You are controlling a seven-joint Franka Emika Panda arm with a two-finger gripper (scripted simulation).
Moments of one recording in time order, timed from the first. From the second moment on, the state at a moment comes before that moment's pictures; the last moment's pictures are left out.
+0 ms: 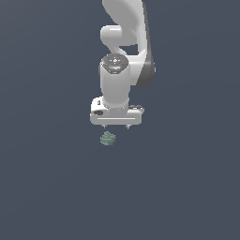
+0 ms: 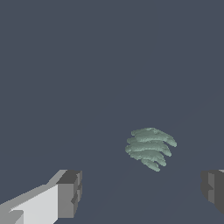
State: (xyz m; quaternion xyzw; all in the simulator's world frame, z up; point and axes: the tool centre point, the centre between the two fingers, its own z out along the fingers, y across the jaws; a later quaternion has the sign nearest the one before) arm -0.006 -0.016 0.172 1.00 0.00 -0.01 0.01
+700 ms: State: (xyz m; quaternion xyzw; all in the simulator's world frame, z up) arm 0.007 -0.009 0.192 1.00 0.02 0.02 0.01
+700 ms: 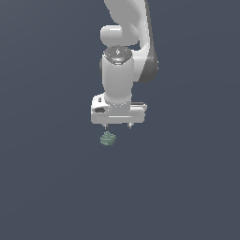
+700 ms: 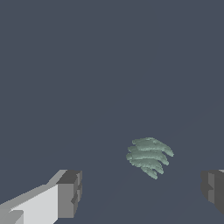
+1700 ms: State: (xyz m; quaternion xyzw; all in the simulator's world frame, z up) arm -0.011 -0.049 0.114 0.98 -0.18 0.00 0.00
